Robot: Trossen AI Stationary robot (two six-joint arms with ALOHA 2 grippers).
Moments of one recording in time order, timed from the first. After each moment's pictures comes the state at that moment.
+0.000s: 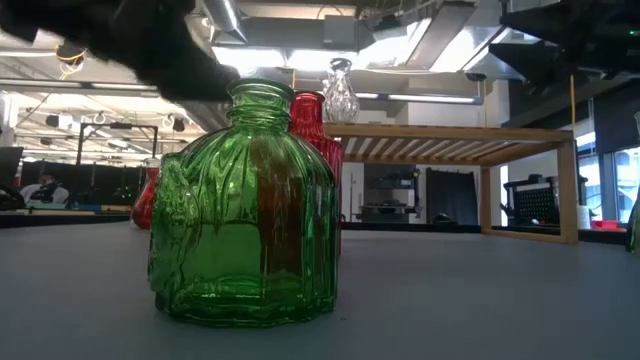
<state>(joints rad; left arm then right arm) -0.33 1.15 0.44 0.33 -0.61 -0.20 0.02 0.25 0.12 0.40 0.21 0.10</state>
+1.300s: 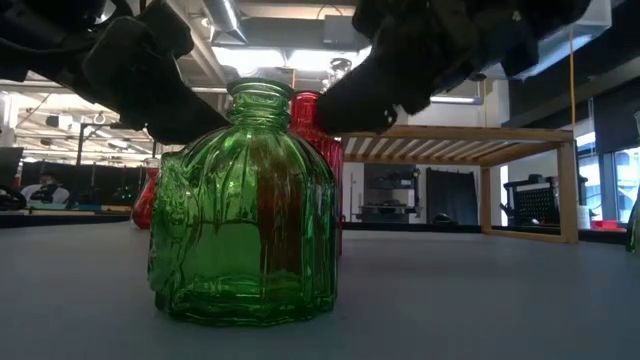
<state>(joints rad) -0.37 1.34 0.38 0.52 -0.56 -0.31 0.23 1.73 0.89 0.37 0.00 0.10</state>
